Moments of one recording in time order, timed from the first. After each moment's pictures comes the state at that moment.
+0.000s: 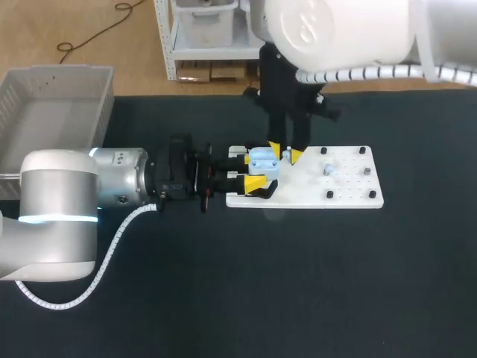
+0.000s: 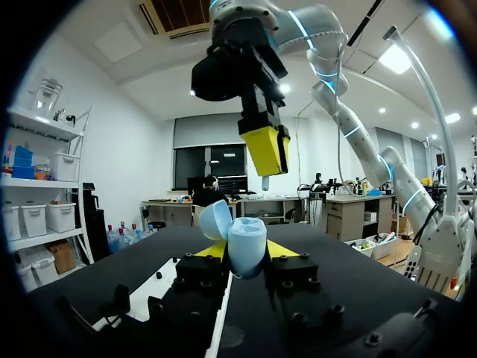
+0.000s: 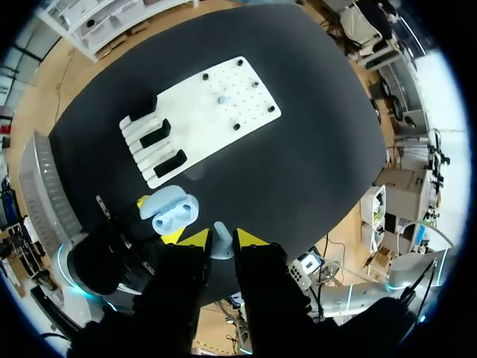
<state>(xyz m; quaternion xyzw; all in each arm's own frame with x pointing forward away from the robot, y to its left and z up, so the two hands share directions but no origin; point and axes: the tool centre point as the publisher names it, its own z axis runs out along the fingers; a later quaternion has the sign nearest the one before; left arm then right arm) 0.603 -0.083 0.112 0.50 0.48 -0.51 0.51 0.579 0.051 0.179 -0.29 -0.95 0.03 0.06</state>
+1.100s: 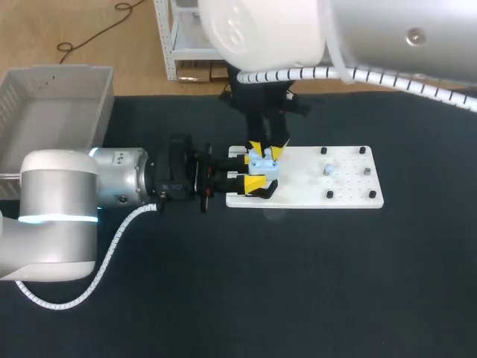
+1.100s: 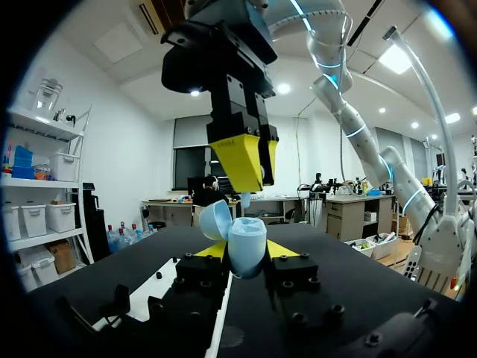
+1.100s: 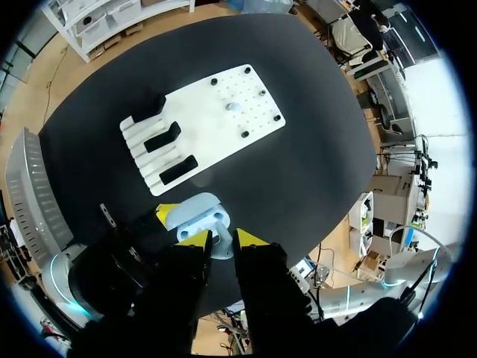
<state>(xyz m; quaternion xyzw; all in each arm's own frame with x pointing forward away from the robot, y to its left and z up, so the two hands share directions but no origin) 0.603 -0.083 0.112 0.50 0.48 -0.51 0.51 0.595 0.075 0.166 -0.27 -0.96 0.09 0.05</state>
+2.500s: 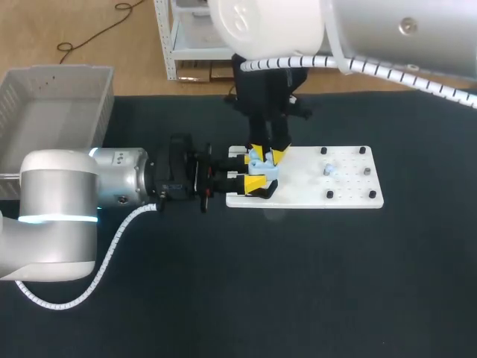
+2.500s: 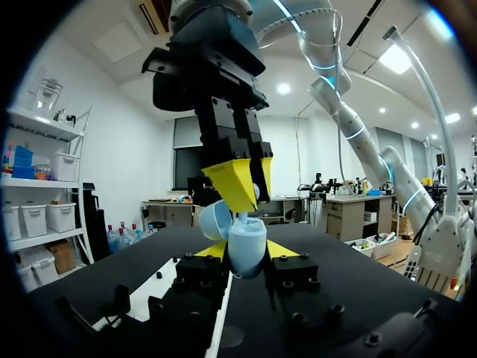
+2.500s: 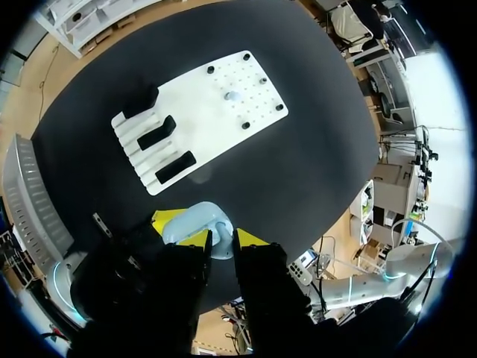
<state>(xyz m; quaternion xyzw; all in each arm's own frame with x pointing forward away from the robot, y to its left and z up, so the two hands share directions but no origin) 0.603 -0.083 0.112 0.50 0.48 -0.51 0.51 0.599 0.072 0.152 -0.29 -0.95 0.08 0.09</state>
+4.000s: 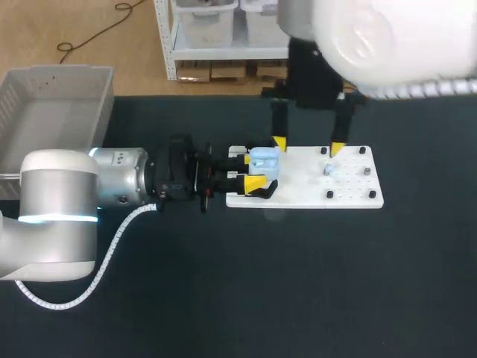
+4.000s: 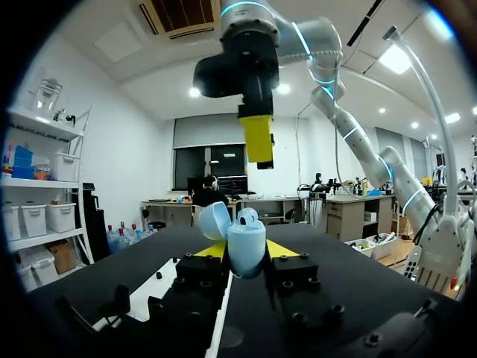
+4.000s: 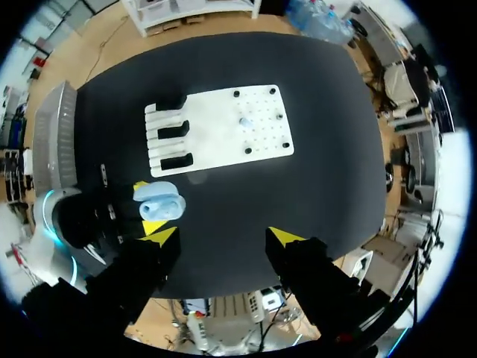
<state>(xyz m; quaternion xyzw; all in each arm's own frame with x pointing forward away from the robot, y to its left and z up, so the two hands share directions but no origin) 0.603 -0.083 0.112 0.50 0.48 -0.51 0.51 0.577 0.014 0.189 -0.09 -1.00 0.01 0.01</state>
